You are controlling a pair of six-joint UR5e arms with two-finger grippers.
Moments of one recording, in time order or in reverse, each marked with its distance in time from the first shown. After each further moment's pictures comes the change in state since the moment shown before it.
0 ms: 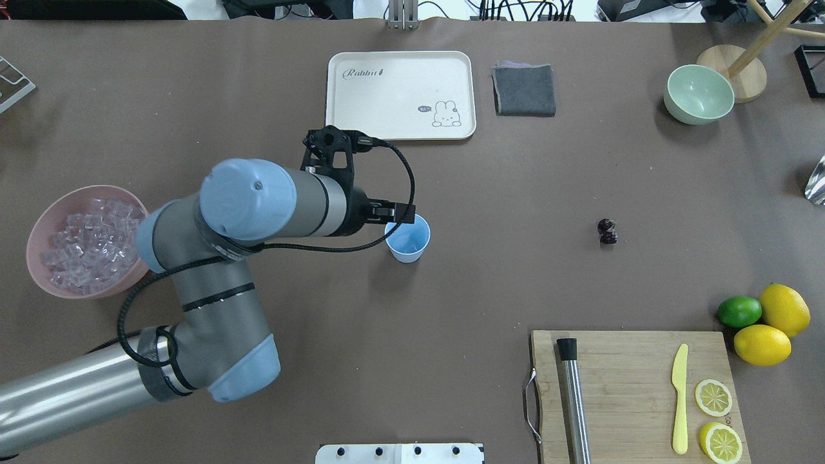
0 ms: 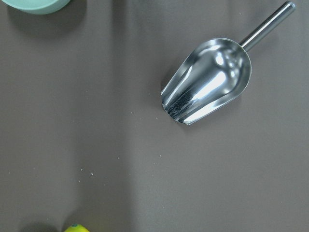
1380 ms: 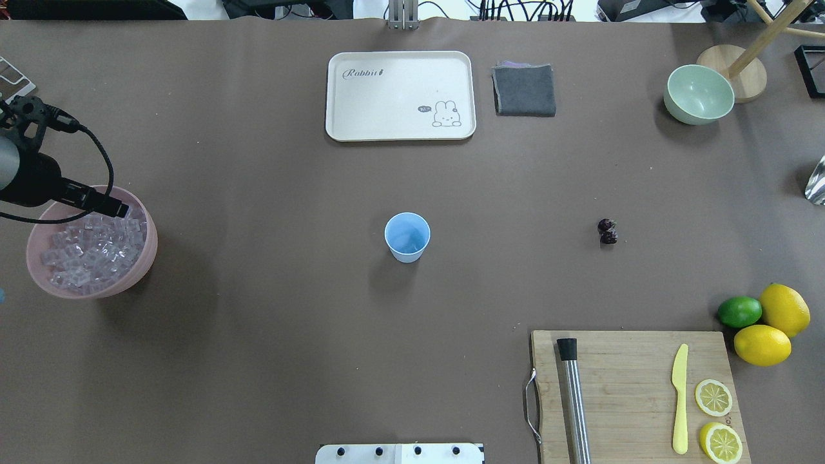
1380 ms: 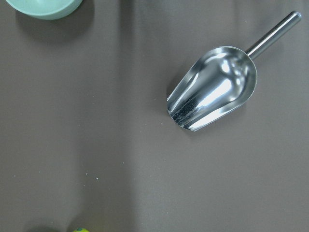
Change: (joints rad) left arm -0.425 0.596 -0.100 -0.070 -0.402 0.562; right arm -0.008 0.018 -0.003 0.000 0.002 0.000
